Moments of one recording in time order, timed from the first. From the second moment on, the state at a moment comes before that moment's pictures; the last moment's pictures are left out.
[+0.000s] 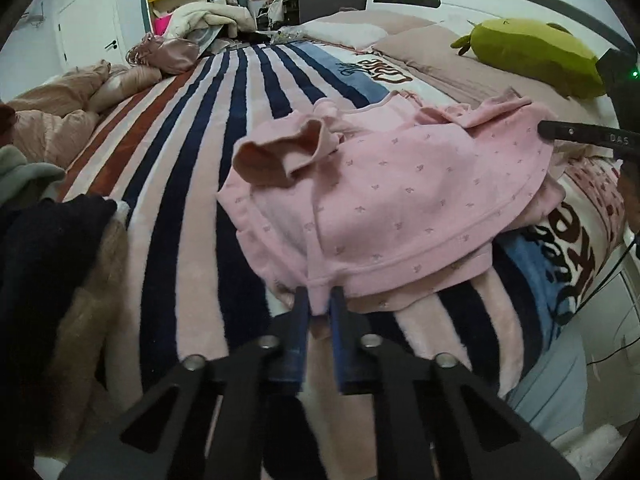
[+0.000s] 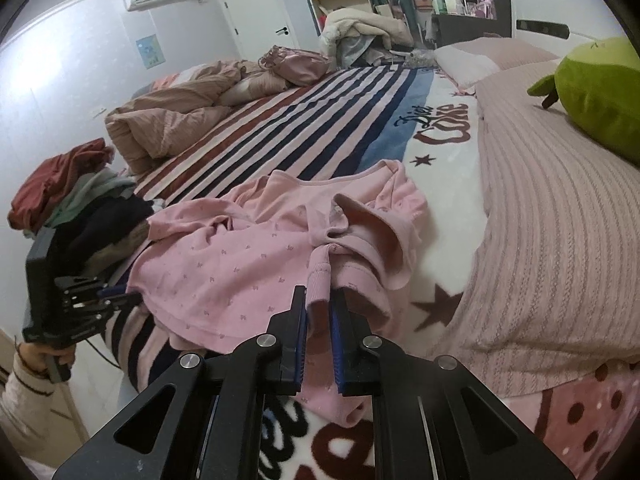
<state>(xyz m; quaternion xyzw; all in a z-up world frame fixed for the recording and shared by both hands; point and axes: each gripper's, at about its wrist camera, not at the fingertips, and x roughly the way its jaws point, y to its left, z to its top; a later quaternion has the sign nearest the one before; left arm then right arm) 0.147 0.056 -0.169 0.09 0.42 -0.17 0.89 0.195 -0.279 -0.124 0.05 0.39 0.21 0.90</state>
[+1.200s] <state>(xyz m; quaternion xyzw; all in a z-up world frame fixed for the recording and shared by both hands) 0.230 0.059 -0.168 -0.01 0.46 -0.22 0.86 0.251 -0.307 -0.176 0.13 0.49 0.19 0.84</state>
